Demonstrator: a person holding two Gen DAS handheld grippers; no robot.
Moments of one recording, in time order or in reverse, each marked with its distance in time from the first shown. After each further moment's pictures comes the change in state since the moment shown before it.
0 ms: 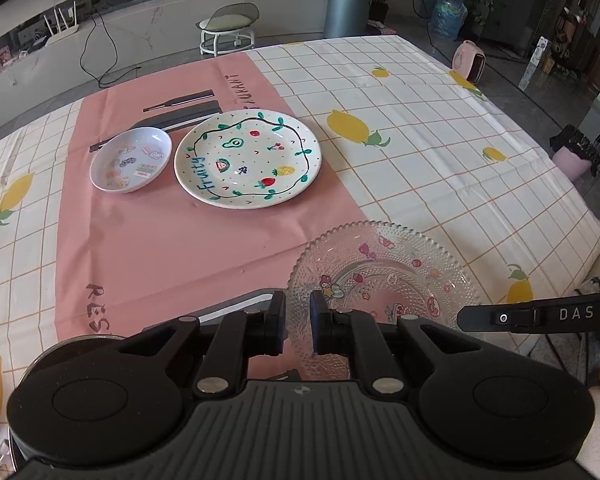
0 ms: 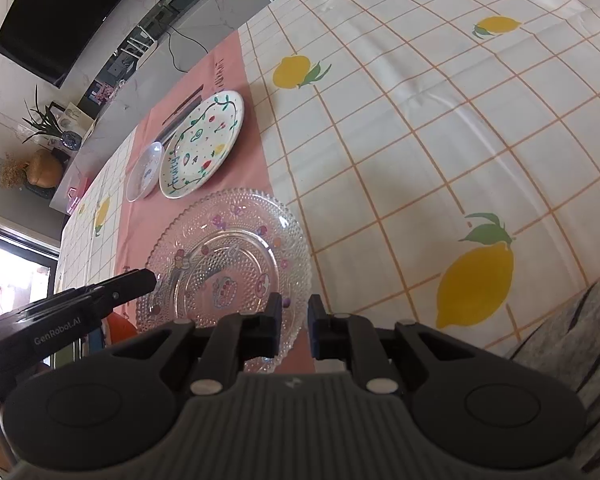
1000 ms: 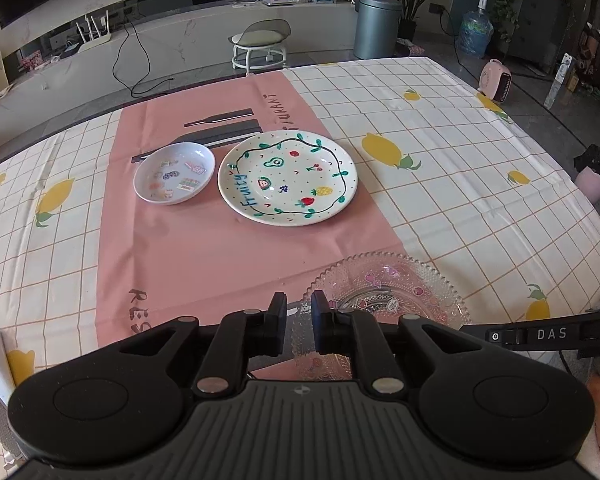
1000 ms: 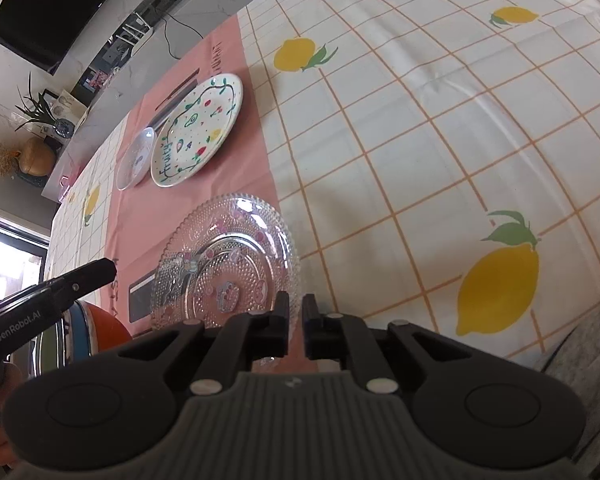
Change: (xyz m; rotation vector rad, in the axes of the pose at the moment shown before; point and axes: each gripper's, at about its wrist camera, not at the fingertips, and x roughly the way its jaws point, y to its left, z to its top) left arm -0.021 0.014 0.002 -0.045 -0.058 0.095; right arm 0.020 0.009 0.002 -0.020 0.034 -0.022
